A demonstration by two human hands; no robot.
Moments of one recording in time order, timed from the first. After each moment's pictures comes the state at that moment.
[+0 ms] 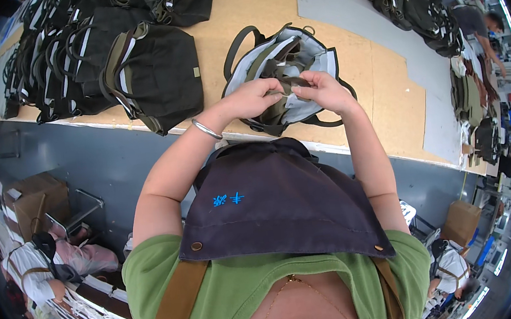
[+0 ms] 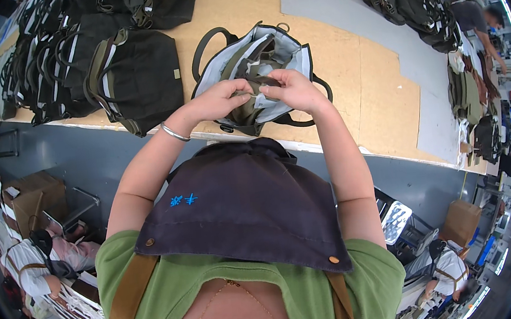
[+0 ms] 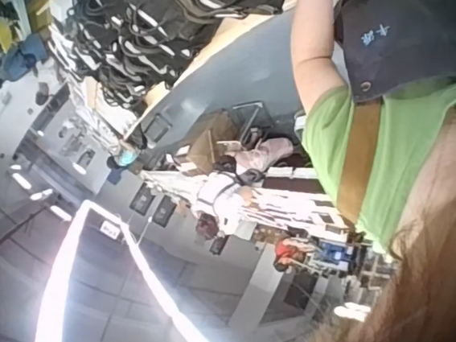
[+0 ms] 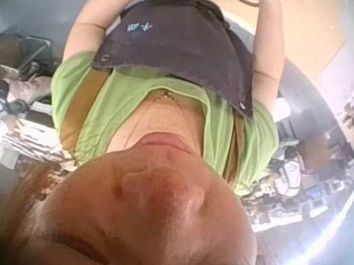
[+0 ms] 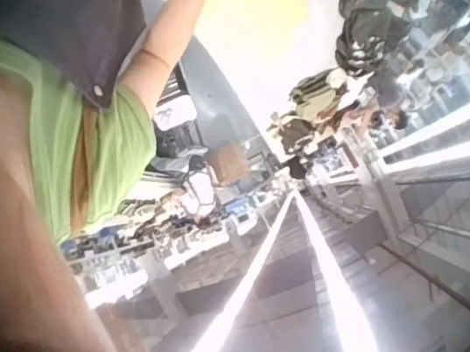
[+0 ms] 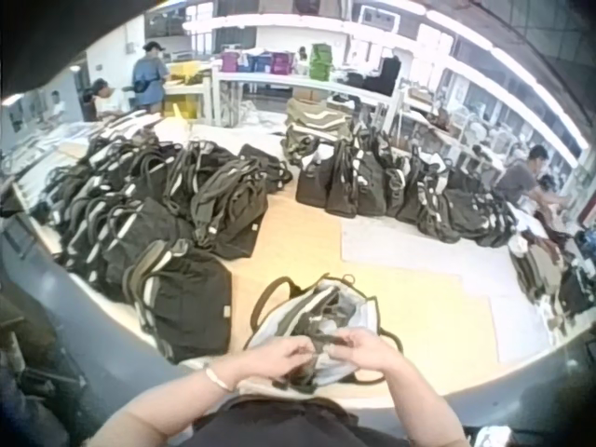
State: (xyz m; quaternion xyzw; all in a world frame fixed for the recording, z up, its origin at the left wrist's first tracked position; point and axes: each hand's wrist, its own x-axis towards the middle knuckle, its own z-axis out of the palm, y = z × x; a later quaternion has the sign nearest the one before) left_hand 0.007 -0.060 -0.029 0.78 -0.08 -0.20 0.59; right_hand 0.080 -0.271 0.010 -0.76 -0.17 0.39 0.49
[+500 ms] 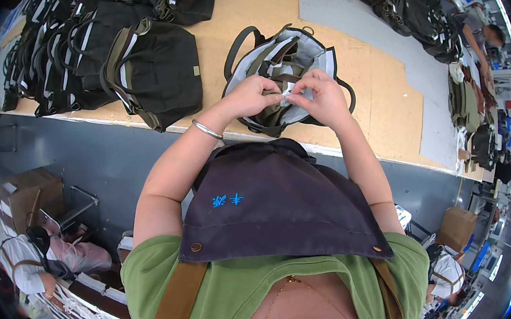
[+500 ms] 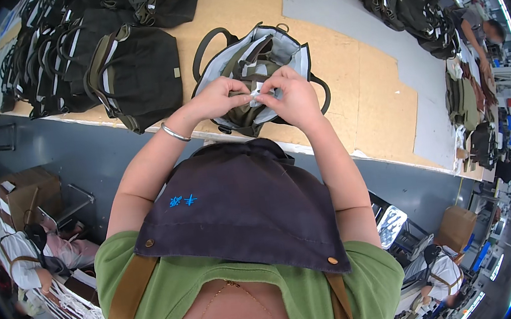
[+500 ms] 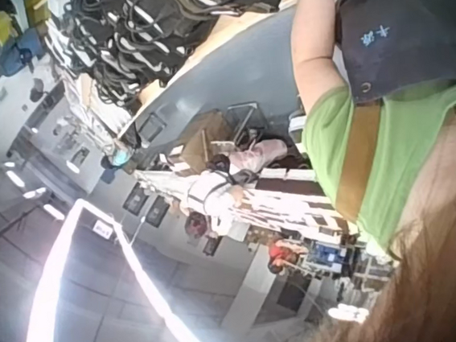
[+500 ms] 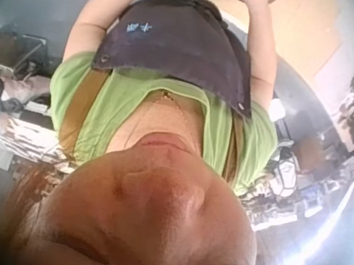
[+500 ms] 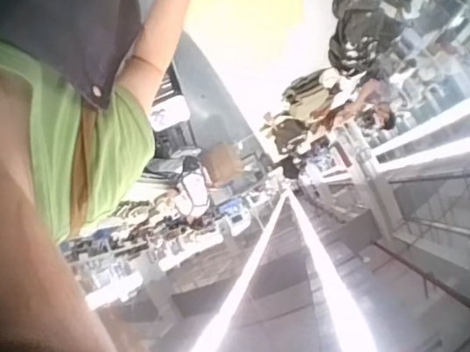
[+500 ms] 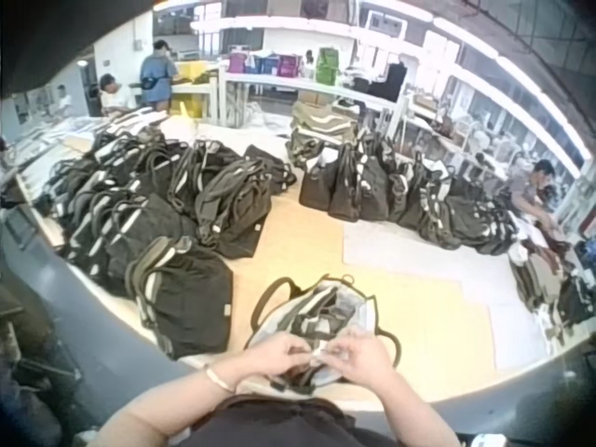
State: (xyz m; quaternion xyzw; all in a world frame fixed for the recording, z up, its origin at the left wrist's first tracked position) left_hand 0.009 -0.060 -0.034 0.79 -0.06 -0.18 0.59; right_hand 0.052 -0.267 0.017 -0.87 -0.33 0.05 0.36
